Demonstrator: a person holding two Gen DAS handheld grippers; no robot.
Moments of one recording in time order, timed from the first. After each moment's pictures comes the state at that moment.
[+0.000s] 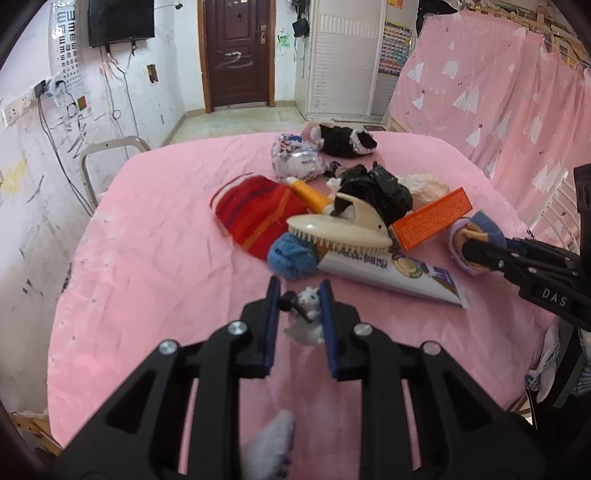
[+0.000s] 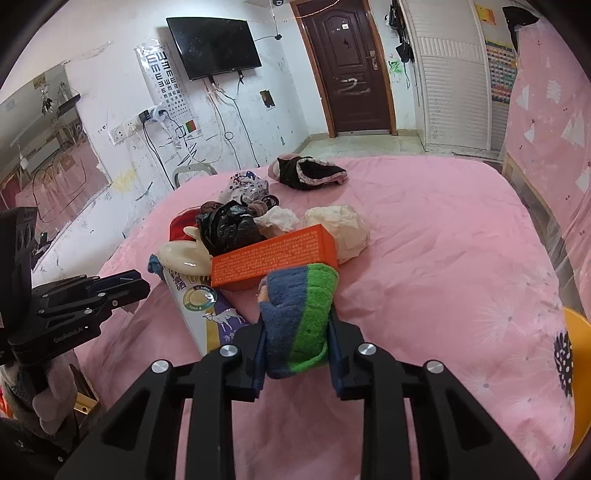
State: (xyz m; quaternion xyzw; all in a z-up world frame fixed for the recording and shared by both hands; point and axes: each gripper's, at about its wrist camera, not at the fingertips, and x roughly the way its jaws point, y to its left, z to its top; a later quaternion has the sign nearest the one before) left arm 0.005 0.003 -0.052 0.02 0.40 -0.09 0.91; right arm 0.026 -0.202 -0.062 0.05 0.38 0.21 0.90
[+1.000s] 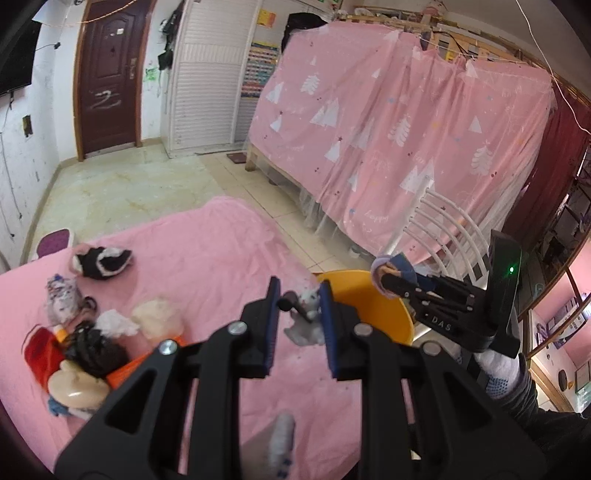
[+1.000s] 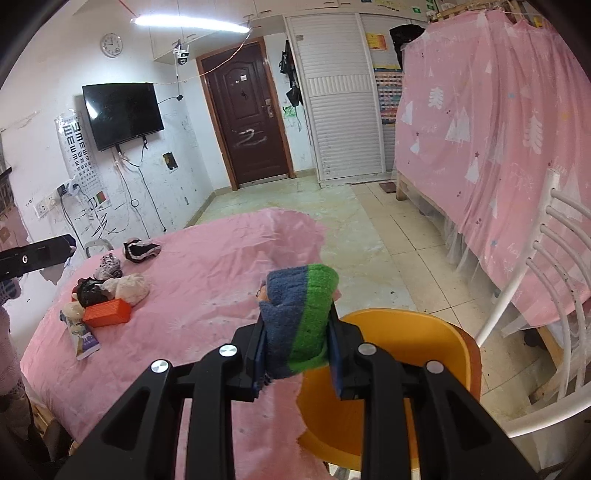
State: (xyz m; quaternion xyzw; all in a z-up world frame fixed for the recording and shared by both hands) left arm 0.020 -0.215 0.038 0.02 0.35 -0.35 0.87; right arm -0.030 -0.428 -0.035 0.09 0.30 0.02 0.95
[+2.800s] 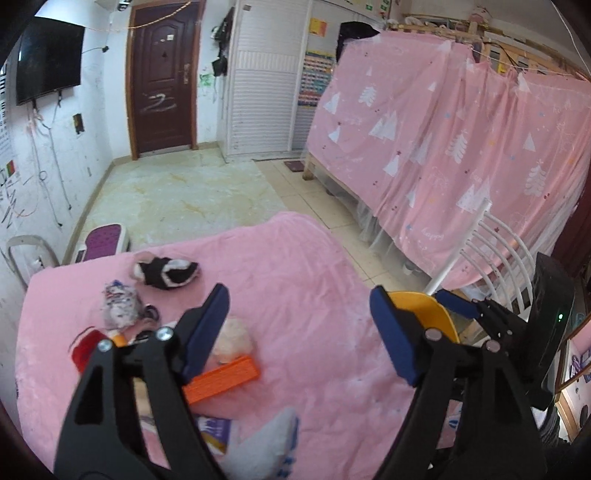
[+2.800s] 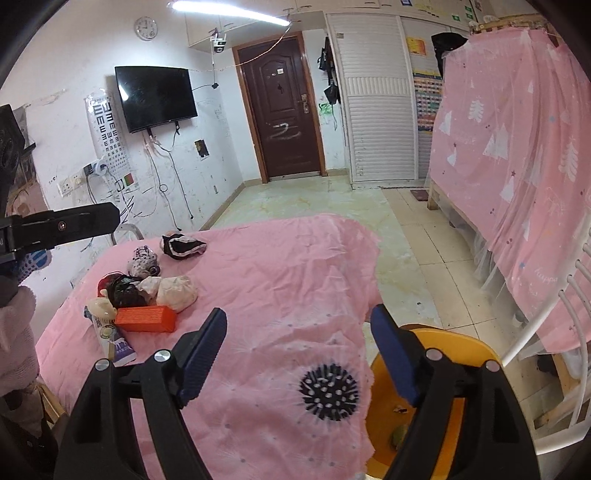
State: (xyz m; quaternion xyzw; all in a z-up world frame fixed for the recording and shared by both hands) left arm 0.045 -0.178 0.049 0.01 0.34 -0.22 0.91; right arm 0.002 -0.351 -0.010 0.05 0.31 0.09 0.95
